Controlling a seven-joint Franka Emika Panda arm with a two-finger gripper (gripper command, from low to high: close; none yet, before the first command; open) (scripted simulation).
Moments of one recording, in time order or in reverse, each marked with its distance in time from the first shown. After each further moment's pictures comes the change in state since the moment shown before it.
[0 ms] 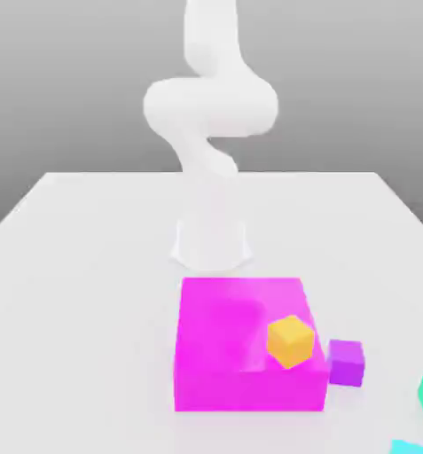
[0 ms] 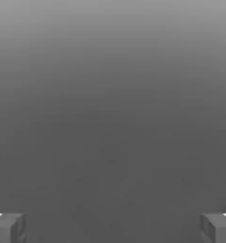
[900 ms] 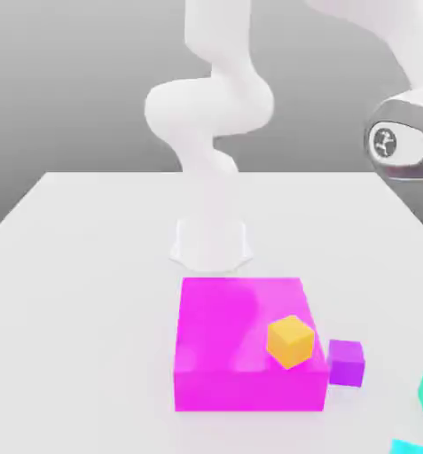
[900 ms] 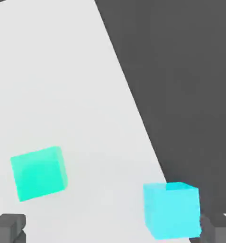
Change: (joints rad) arm 0.393 0.989 0.166 0.015 -0.098 0.294 -0.605
